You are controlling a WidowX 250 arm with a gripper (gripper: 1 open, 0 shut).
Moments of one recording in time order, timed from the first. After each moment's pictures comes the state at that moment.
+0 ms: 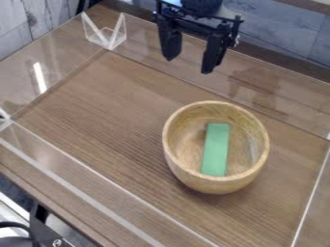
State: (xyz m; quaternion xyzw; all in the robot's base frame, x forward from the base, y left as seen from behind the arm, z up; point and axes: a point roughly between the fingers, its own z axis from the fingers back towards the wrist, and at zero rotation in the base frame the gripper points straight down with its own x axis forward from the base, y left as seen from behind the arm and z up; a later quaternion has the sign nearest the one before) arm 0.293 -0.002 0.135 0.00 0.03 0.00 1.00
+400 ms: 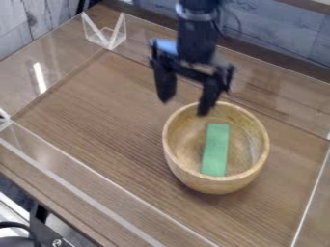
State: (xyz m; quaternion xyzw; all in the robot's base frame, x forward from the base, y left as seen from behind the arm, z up) arm 0.264 -0.023 0.089 -0.01 0.06 0.02 1.00
